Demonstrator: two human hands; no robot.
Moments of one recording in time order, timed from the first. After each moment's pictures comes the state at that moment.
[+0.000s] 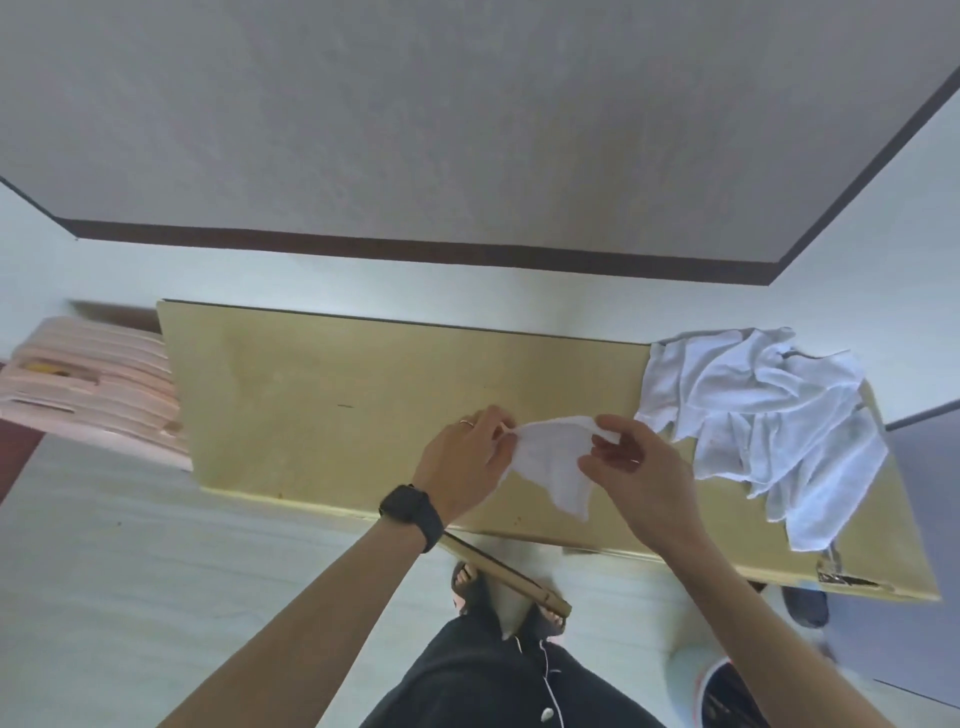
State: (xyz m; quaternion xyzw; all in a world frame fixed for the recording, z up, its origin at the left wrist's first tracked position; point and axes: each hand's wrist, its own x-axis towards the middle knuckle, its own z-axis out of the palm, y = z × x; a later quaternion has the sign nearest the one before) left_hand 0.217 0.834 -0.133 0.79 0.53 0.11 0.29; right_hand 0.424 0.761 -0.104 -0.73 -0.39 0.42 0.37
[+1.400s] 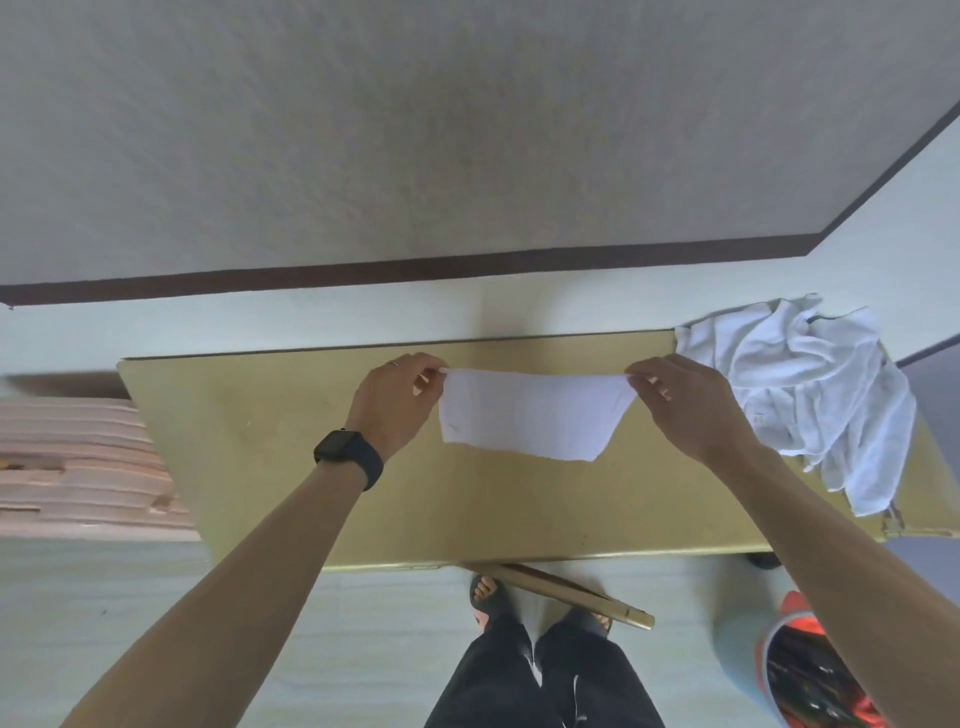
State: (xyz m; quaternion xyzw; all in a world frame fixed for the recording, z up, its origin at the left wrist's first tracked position) left_hand 0.090 0.993 -0.142 0.80 0.53 0.14 0.26; right_hand 0.414 0.868 -0.146 -0.77 -0.58 0.17 0.21
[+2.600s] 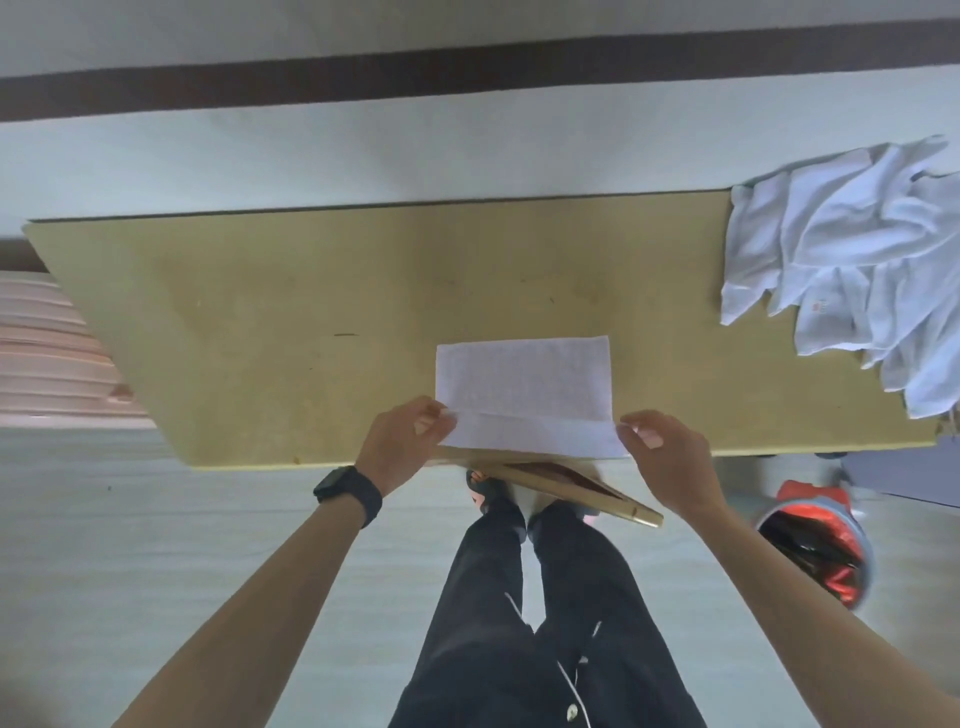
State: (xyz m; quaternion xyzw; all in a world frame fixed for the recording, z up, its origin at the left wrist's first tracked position) left_hand 0.045 0.881 -0.289 0.65 0.59 -0.02 0.47; right_hand 0.349 0.746 -0.299 -0.83 -0.39 0.36 0.18
